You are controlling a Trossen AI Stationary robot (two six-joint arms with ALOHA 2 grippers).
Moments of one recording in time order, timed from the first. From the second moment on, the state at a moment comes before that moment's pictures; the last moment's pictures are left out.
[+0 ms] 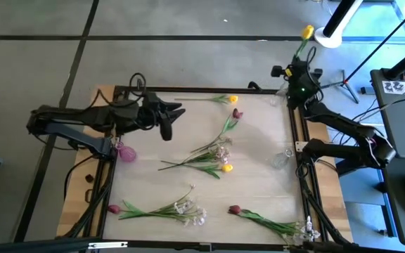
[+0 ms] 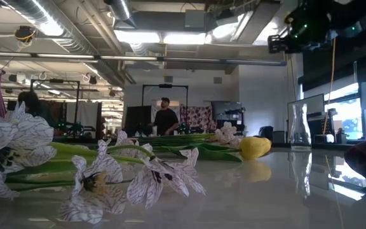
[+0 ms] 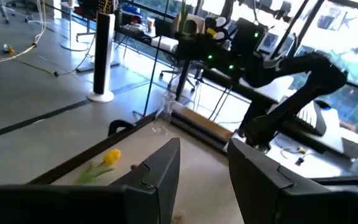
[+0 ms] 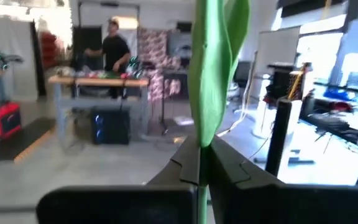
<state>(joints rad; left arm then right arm) -0.04 1.10 1.10 -0.17 -0.52 -0.40 -0.81 1.02 0.65 0.61 0.82 -0.18</state>
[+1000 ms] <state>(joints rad) -0.03 1.14 1.10 -0.14 -0.54 -0.36 -0.81 1.06 0.59 0.48 0.87 -0.27</state>
